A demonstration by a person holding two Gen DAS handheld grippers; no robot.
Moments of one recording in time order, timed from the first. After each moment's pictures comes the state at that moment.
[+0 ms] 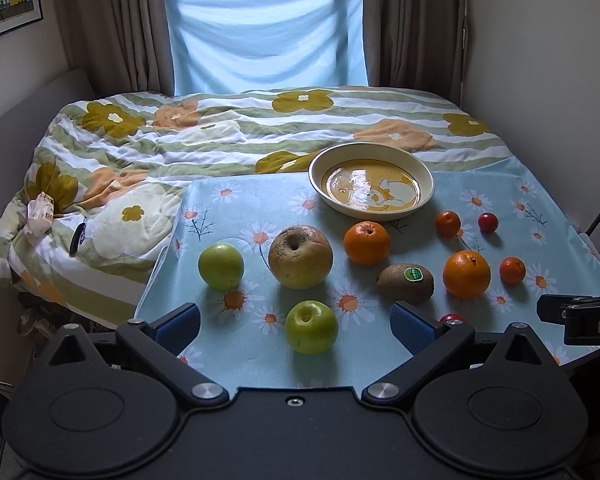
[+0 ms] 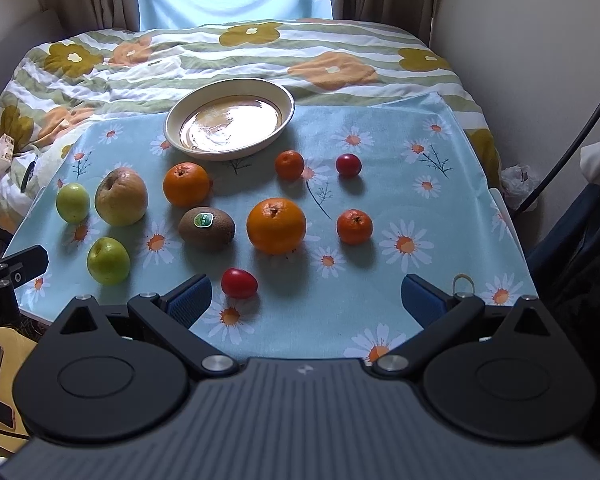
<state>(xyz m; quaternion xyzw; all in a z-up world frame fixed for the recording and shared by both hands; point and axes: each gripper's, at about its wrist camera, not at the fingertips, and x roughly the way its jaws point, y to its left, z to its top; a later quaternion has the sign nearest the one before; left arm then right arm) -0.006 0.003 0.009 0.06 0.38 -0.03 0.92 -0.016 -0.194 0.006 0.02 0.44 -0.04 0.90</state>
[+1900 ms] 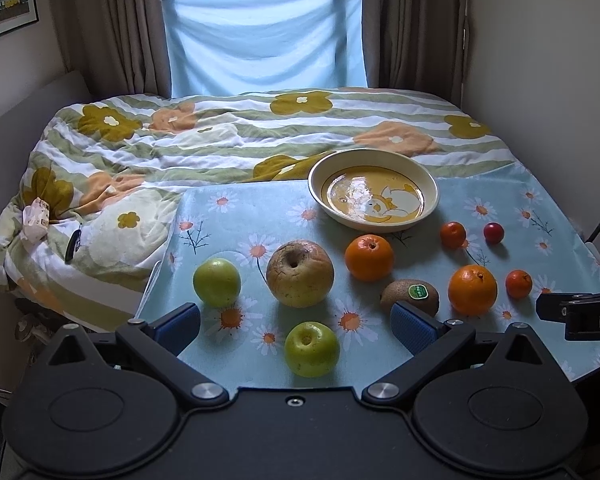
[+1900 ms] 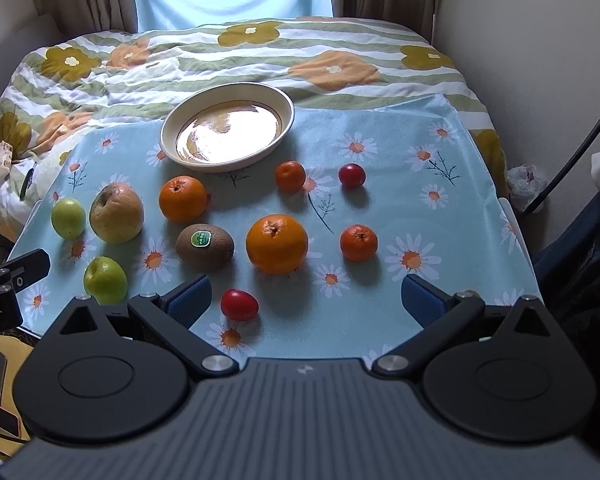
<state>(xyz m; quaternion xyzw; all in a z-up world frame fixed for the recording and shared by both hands) 0.015 0.004 0.009 0.06 0.38 -0.03 0.92 0.009 -0.200 0.003 0.03 0.44 -0.04 0.90</state>
